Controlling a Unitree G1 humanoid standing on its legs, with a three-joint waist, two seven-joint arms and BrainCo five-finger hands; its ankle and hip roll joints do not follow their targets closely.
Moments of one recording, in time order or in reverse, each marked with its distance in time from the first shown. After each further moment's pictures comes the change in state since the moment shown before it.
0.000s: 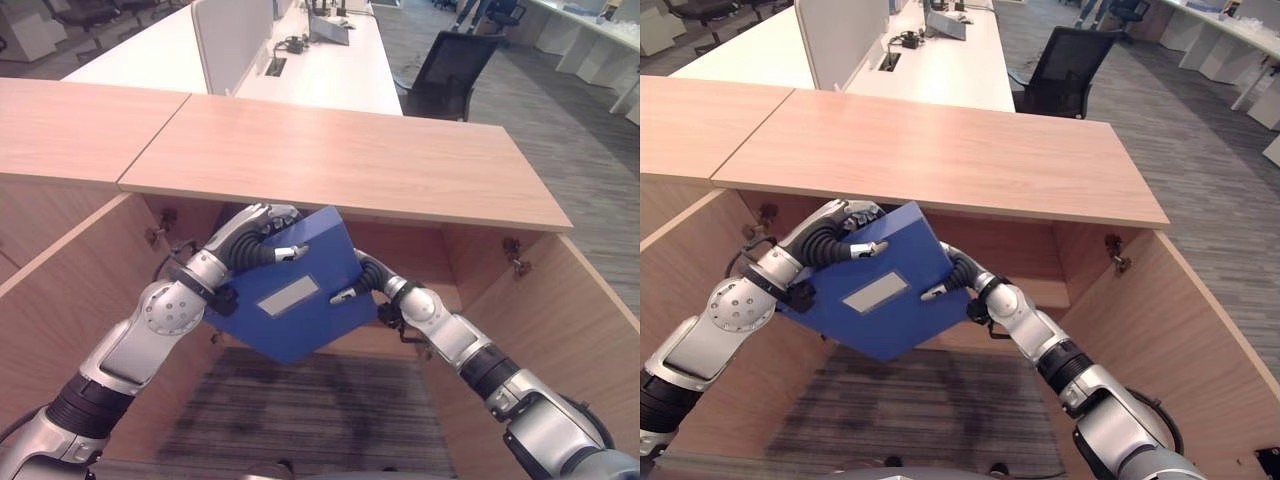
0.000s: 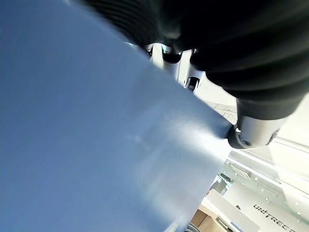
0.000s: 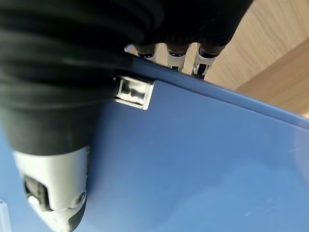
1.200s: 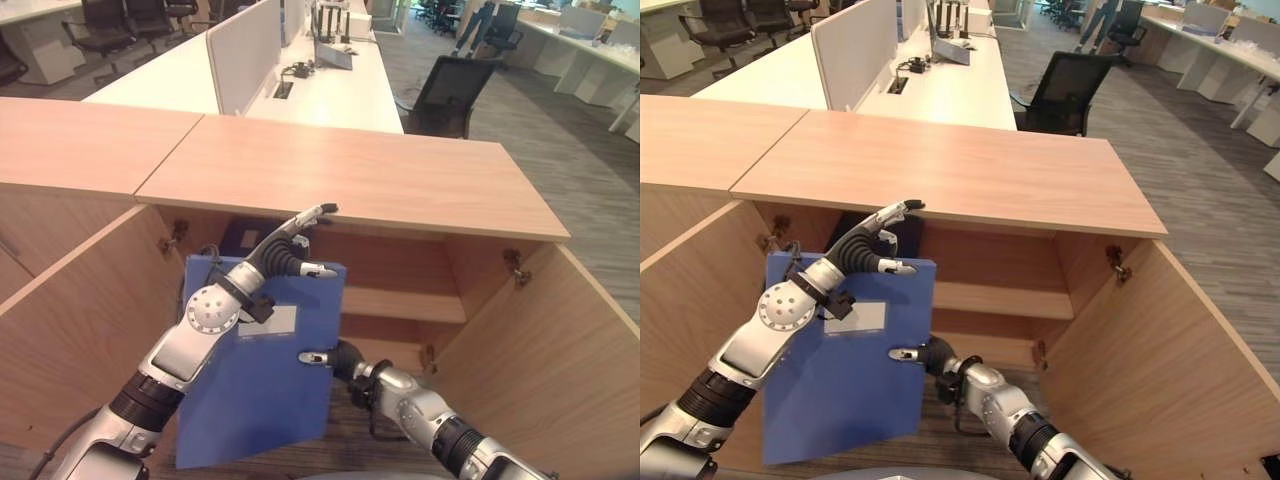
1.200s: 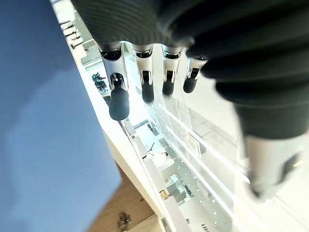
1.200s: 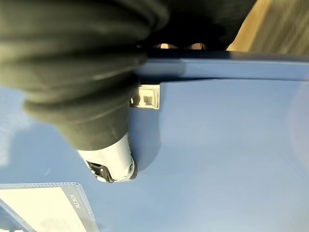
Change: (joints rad) left arm -0.046 -0.249 -0.075 0.151 -0.235 -0.002 -0.068; right arm 0.289 0.231 0.070 0.163 0.753 0.029 0.157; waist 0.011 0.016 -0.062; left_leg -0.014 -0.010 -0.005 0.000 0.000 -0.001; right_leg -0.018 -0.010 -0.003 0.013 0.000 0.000
